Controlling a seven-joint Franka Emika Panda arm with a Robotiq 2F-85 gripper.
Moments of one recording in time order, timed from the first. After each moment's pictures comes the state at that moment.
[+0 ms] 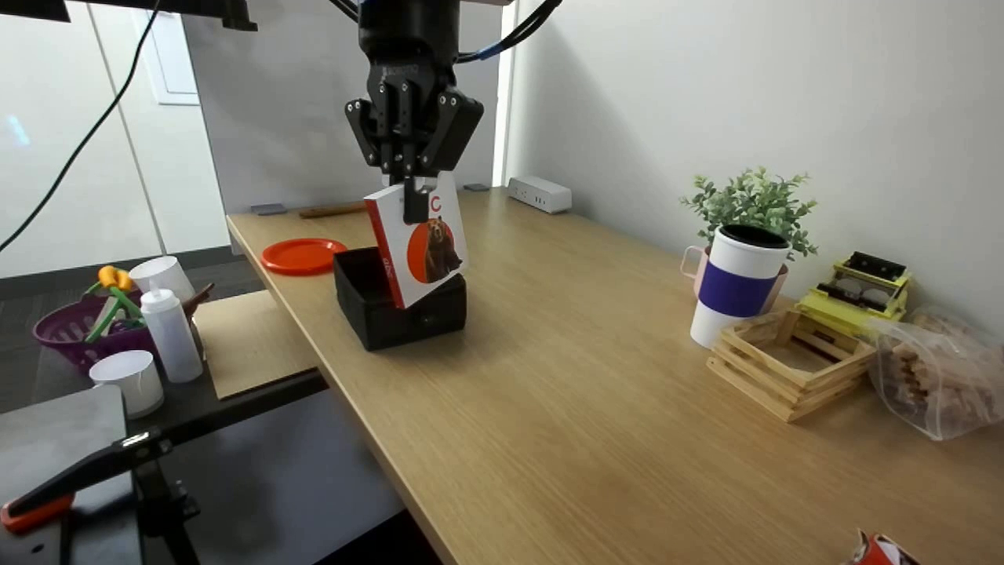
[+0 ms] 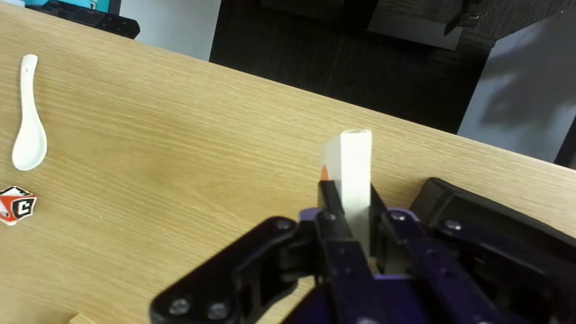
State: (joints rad) arm 0.07 -0.18 0.08 -2.43 -0.19 2.09 -0.02
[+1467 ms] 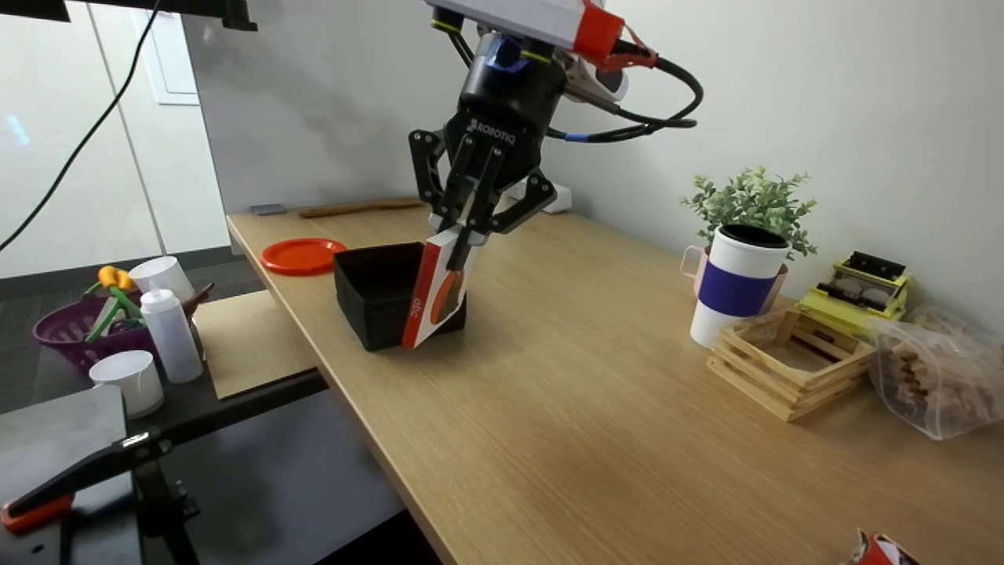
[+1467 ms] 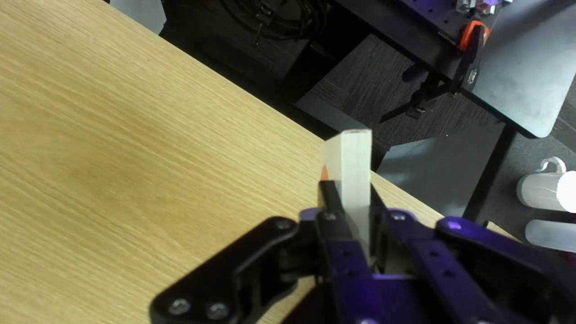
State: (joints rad) arm 0.03 0.13 -0.04 -2.14 -0.03 1.84 -0.56
